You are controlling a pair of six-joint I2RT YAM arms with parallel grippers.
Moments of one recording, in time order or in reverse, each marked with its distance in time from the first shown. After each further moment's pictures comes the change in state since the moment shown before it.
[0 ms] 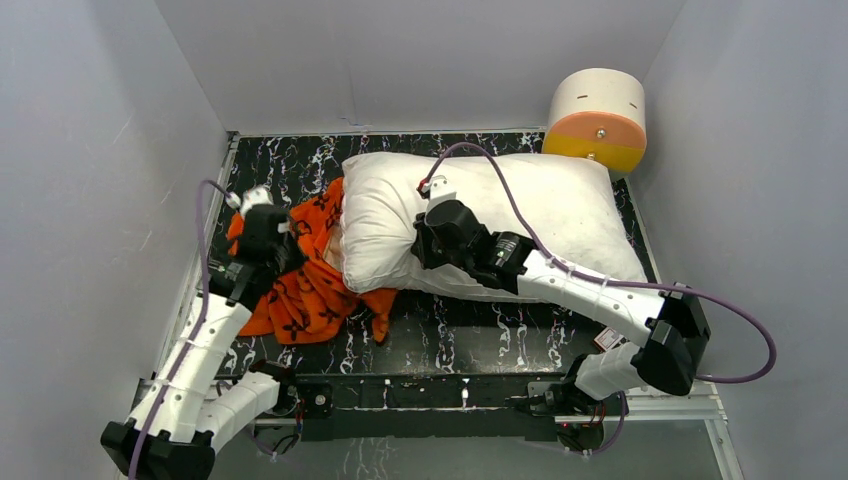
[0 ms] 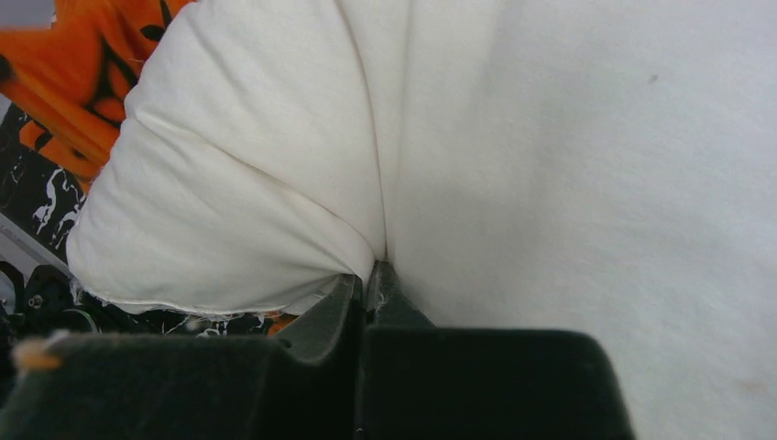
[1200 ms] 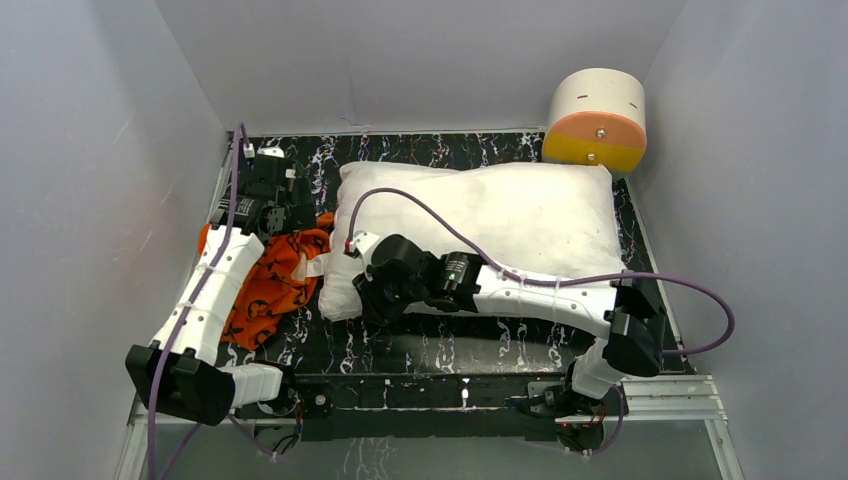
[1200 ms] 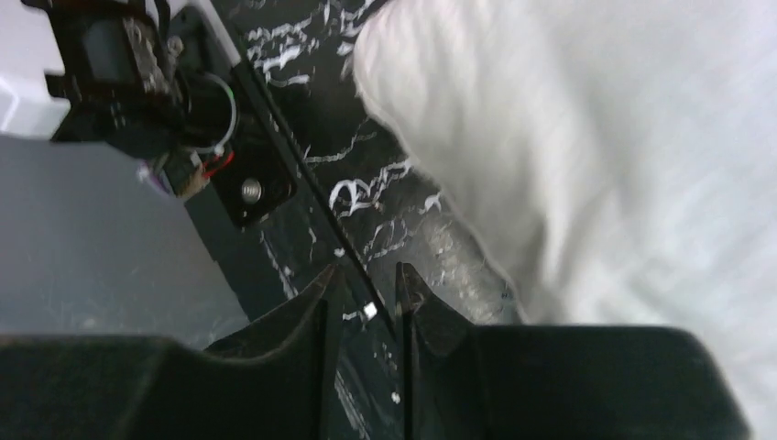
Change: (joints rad) left arm 0.090 0.376 0.413 -0.110 -0.238 0.377; right arm 0.217 0.183 0.143 -0.065 -0.312 -0.109
